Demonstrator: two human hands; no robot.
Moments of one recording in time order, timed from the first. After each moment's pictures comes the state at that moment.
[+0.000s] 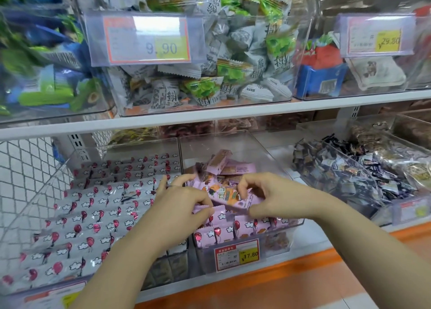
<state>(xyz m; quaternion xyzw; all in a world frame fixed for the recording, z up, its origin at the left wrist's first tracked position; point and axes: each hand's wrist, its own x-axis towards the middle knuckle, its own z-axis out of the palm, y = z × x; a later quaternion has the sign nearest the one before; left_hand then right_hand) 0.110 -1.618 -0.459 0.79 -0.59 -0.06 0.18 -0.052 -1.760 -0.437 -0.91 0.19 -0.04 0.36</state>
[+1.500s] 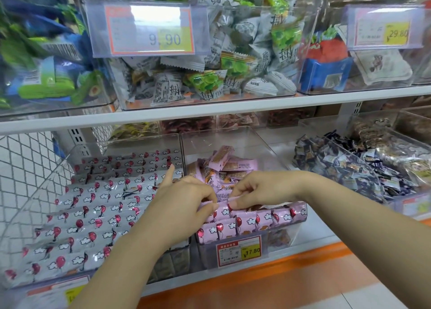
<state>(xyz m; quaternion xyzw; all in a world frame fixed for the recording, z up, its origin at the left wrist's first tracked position) 0.110 -1.621 -0.460 0.77 -0.62 0.02 0.14 -0.022 -1.776 -0.441 -0.89 0.19 0.12 0.39</state>
